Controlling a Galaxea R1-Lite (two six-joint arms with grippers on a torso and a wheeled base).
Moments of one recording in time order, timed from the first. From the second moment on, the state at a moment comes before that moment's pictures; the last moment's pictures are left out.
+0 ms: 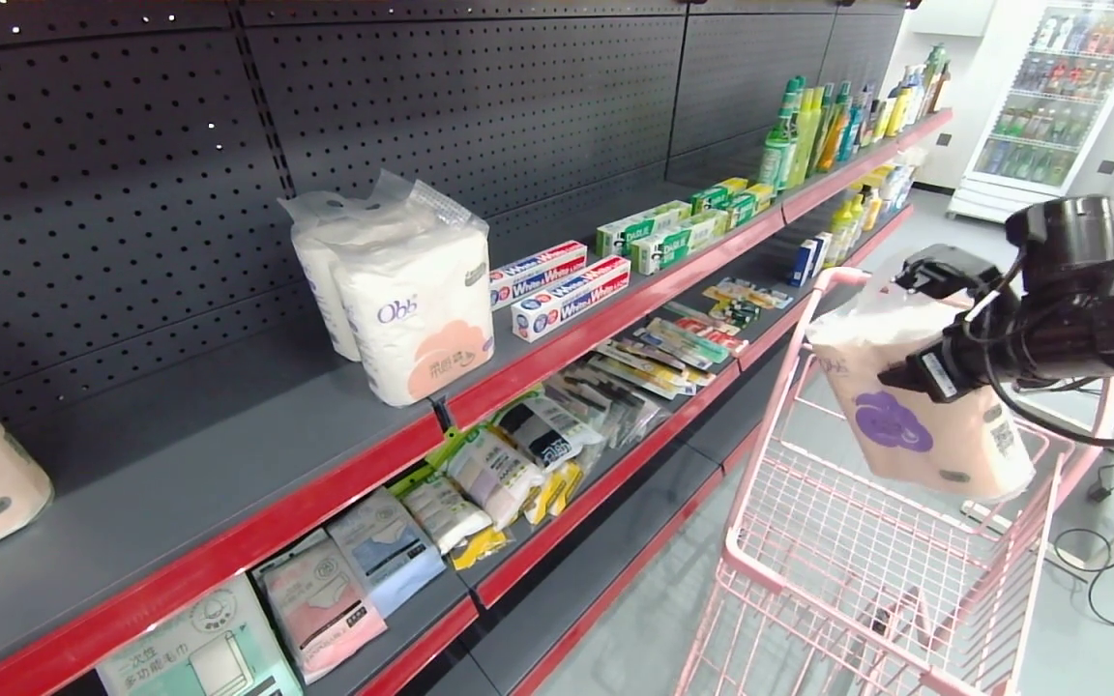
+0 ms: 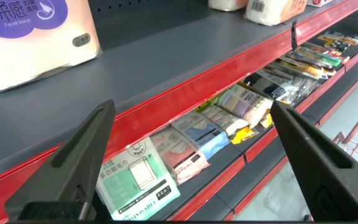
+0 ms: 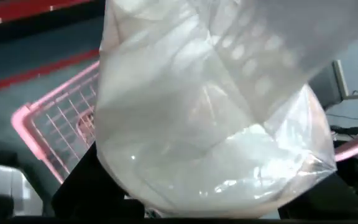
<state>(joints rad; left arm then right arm) 0.00 0.00 0.00 0.00 0.06 0.00 -0.03 1.81 -1.23 0.07 -0.05 -0.49</state>
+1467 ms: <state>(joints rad) 0.00 0.00 0.00 0.00 0.06 0.00 0.04 0.68 -0.62 0.00 -0.09 -0.37</state>
